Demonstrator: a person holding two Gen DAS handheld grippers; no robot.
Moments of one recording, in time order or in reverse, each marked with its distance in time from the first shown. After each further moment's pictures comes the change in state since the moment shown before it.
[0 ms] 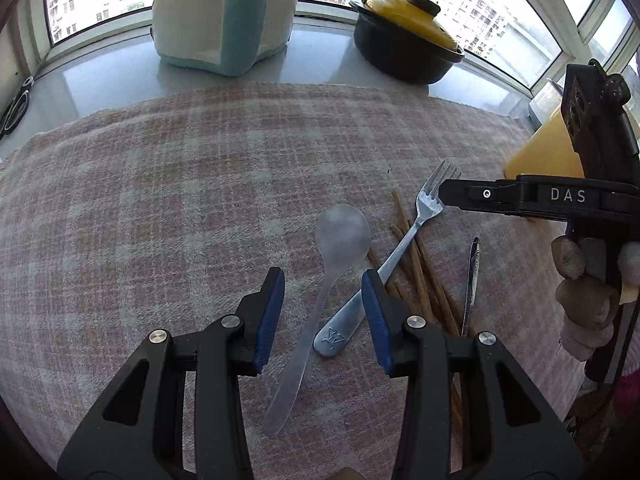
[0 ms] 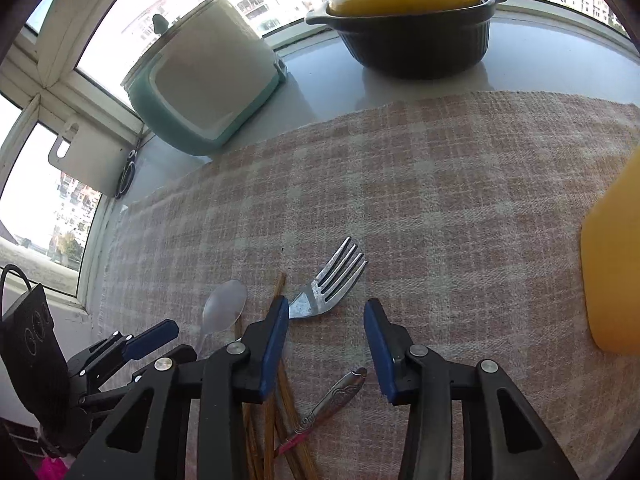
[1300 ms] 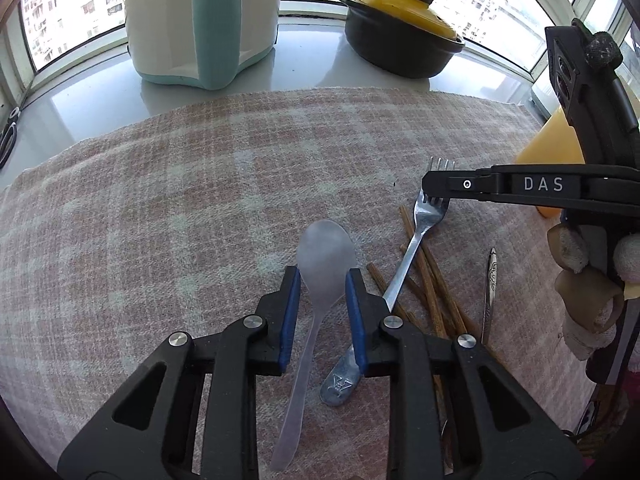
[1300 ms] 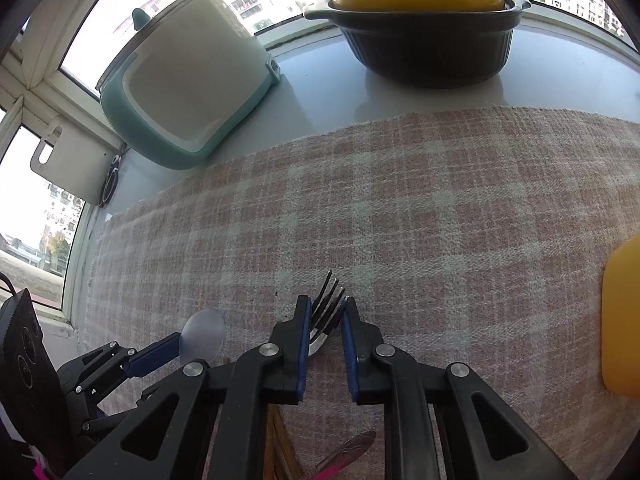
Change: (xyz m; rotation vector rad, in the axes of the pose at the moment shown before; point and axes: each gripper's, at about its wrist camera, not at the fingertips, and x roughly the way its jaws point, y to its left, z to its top) left arm 0.018 0.000 0.017 0.065 0.001 0.027; right arm 0.025 0.012 0.019 -0.019 -0.017 -0.044
